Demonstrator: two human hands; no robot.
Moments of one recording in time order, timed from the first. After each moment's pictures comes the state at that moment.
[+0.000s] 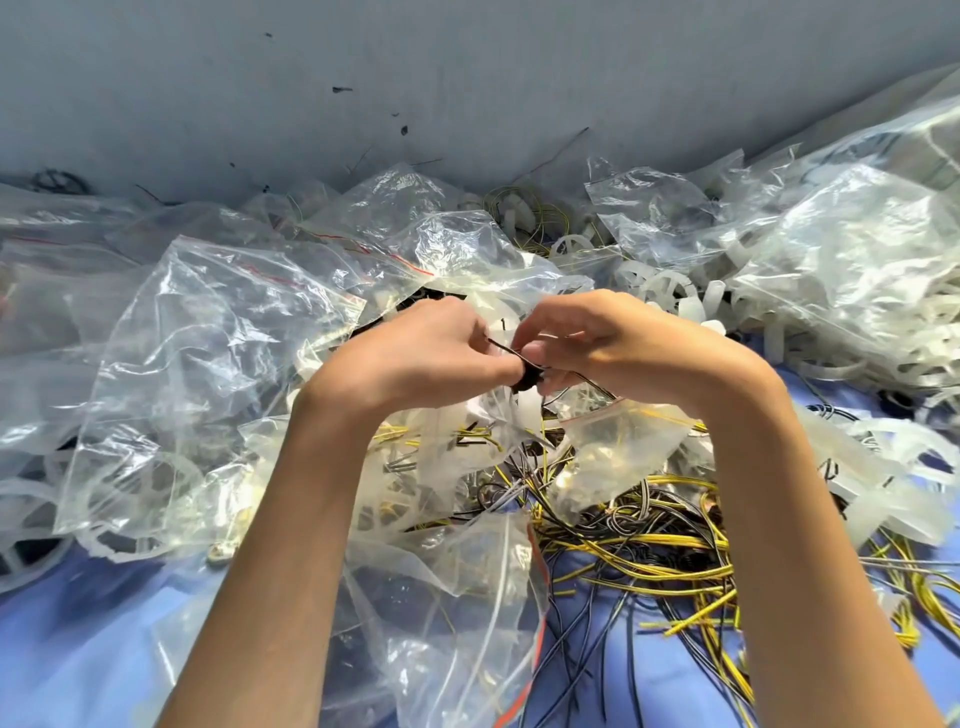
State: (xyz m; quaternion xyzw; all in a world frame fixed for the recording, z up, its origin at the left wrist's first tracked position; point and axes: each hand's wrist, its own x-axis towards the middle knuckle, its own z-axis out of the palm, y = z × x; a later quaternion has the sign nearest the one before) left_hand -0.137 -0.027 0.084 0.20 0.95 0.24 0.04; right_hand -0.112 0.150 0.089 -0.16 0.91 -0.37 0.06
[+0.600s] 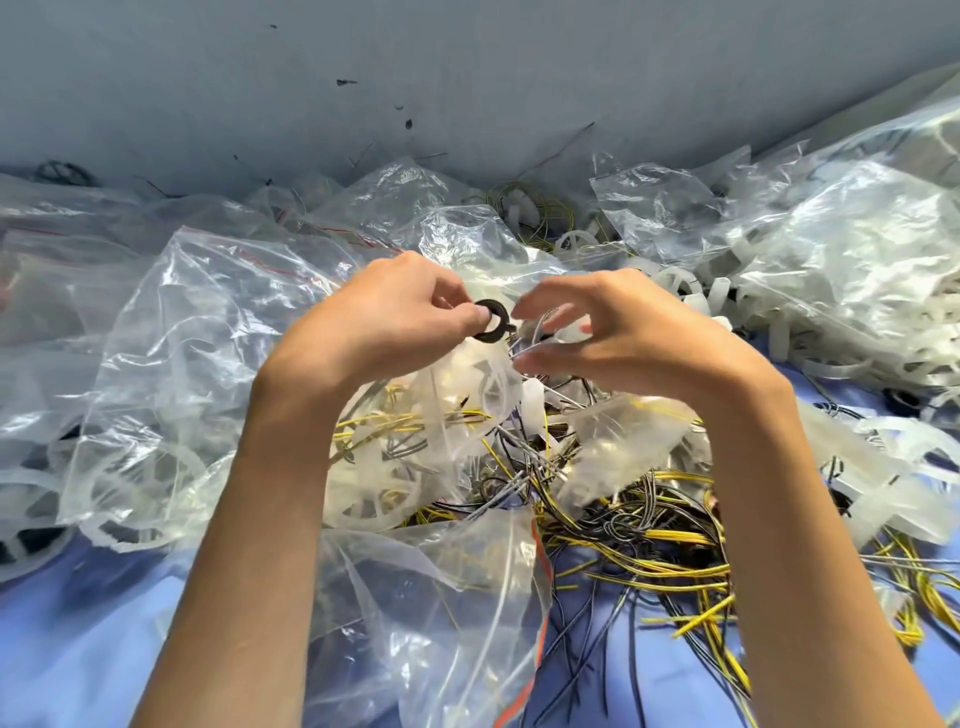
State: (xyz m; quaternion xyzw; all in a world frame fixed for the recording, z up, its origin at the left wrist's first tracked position) left_hand -0.138 -0.044 0.100 0.17 0.95 0.26 -0.04; right_hand -0.109 0.145 0.096 -0.16 0.95 -0.27 -0.02
